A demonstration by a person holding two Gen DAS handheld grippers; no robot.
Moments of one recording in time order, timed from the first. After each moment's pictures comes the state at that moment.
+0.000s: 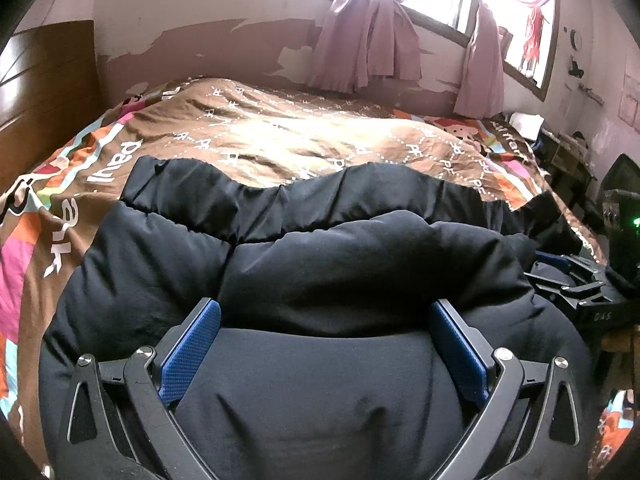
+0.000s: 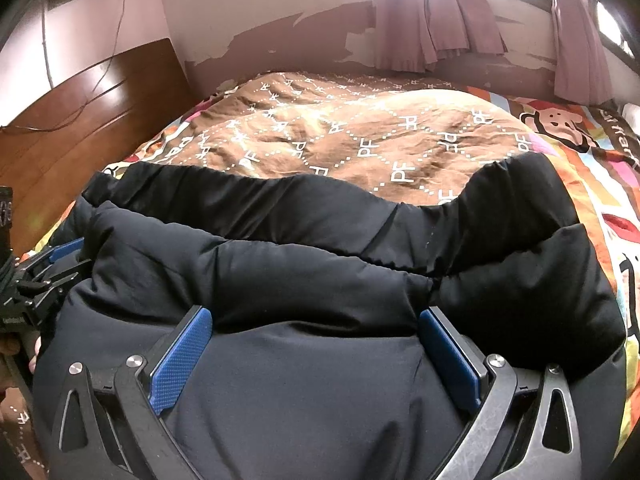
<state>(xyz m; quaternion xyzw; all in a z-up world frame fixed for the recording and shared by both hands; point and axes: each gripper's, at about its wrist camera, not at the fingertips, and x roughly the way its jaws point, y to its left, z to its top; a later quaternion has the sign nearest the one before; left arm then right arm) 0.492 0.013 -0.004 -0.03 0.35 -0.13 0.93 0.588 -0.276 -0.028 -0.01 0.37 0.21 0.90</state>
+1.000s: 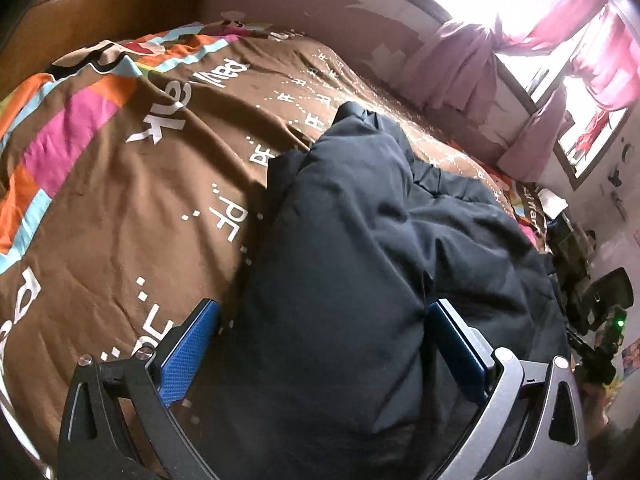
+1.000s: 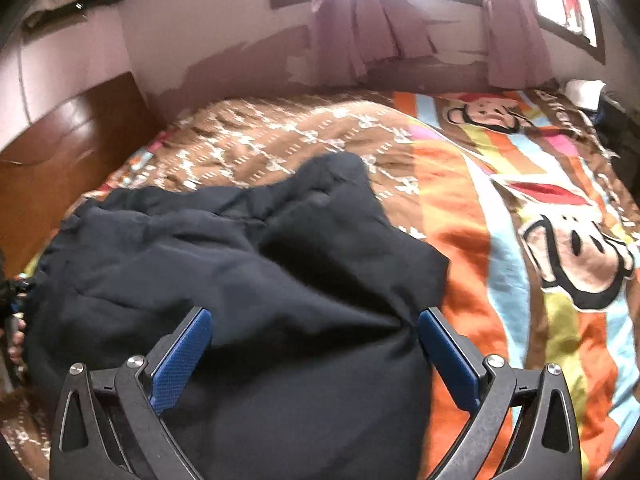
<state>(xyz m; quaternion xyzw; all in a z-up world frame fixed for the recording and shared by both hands) 0.426 0.139 -0.011 -0.22 0.39 -0.07 0.89 0.529 -0.391 -0.006 0.02 0.36 0.13 0.92</state>
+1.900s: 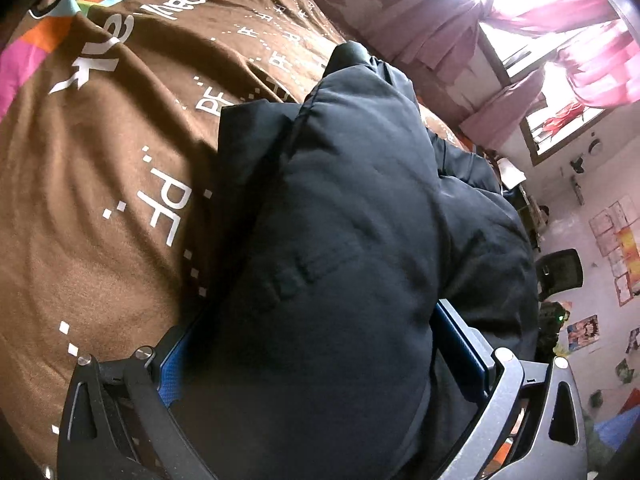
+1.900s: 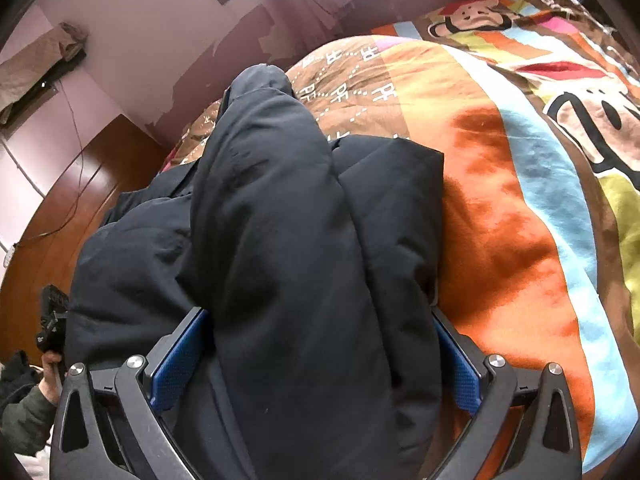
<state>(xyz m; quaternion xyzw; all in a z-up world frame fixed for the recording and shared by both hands) 0.485 0.167 -0.038 -0.26 0.47 -0.19 0.82 0.542 -0.445 -0.070 0.19 0.41 0.20 0.87</state>
